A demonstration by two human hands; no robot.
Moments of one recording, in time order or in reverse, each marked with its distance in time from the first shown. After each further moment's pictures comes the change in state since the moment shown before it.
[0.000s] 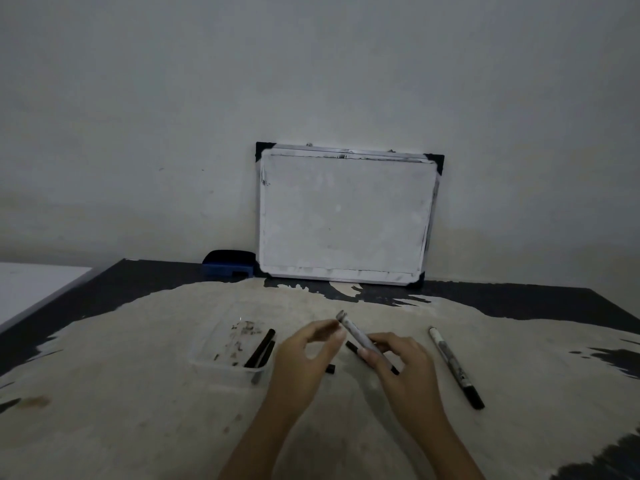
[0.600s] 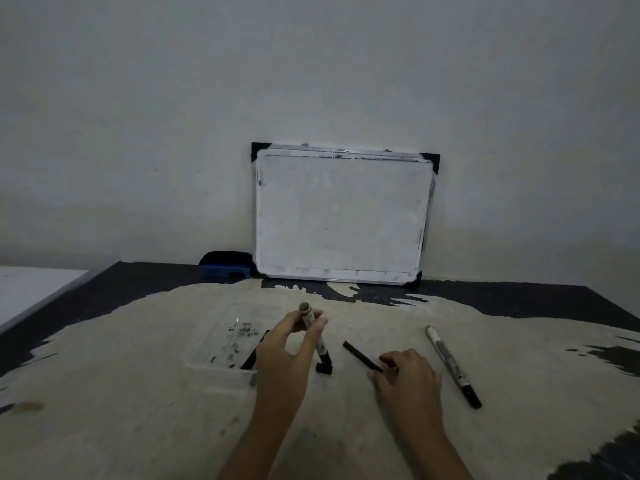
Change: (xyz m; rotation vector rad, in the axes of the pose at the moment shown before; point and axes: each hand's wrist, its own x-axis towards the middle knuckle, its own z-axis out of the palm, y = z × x) left_hand 0.001 0.006 -0.005 -0.060 0.273 0.180; right_hand -0.007 0.023 0.016 -0.434 -0.021 0.281
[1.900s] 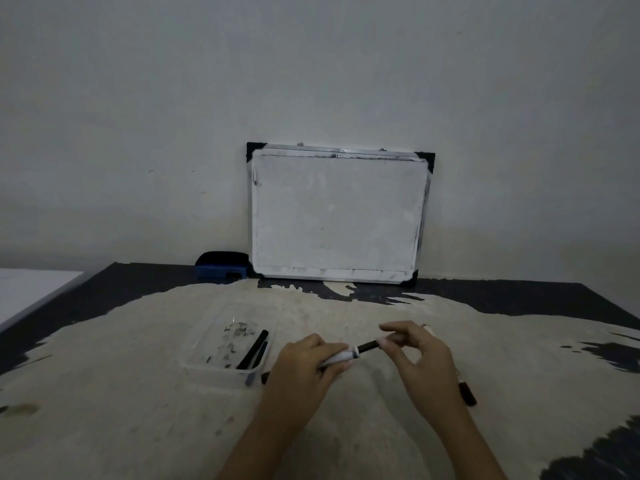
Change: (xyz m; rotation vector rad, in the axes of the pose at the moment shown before) left_hand -0.011 -0.017 0.008 0.361 -0.394 0.210; right_hand 0.012 0.003 -0.046 0.578 0.009 -0.209
